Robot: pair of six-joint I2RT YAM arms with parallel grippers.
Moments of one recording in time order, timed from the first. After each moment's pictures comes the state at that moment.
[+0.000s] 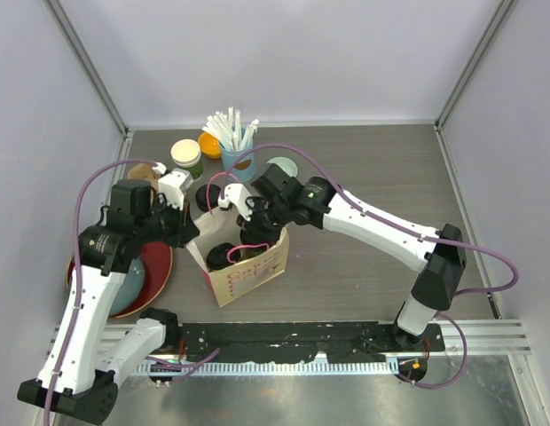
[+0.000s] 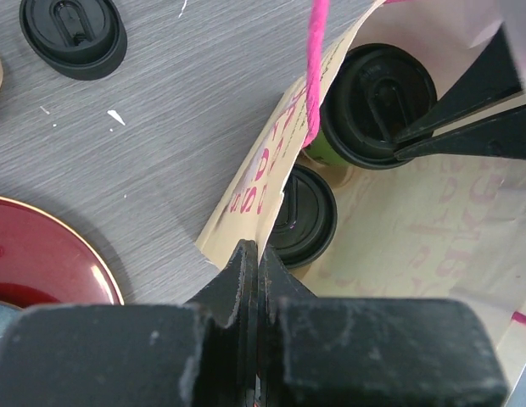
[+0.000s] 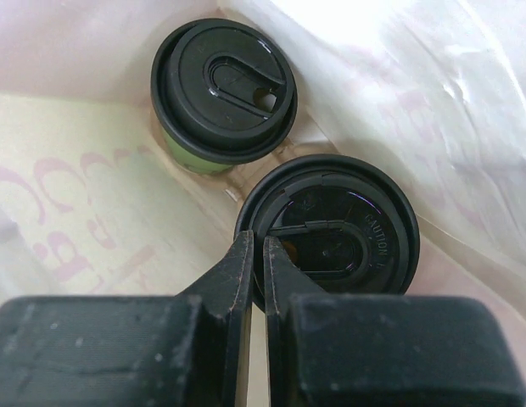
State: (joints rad) left arm -0.24 0.87 1.19 -1.05 0.34 0.01; right arm 0.99 1.68 1.62 -0.82 -0.31 -0.27
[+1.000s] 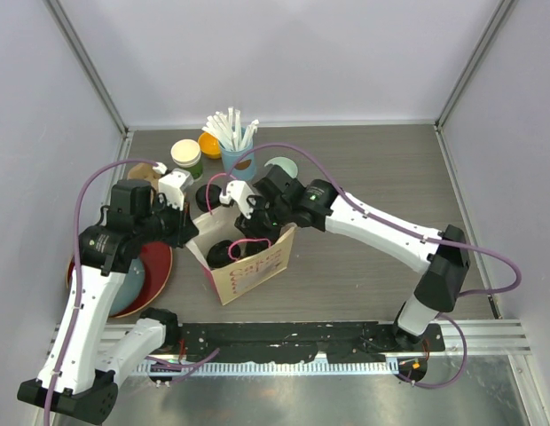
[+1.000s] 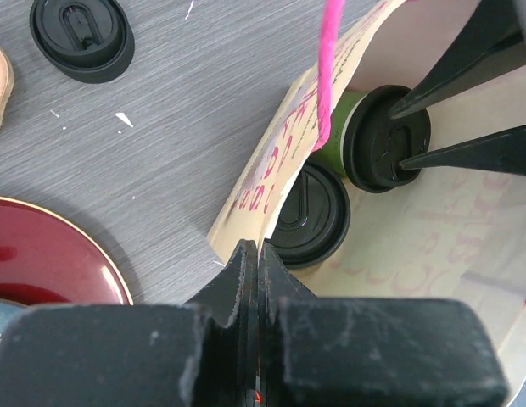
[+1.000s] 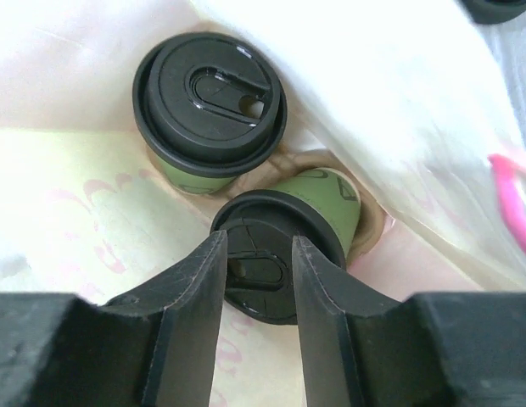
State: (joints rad) left arm -0.24 0.87 1.19 -1.05 0.33 0.03; right arm 0.99 1.68 1.58 -0.75 -0.27 -0.22
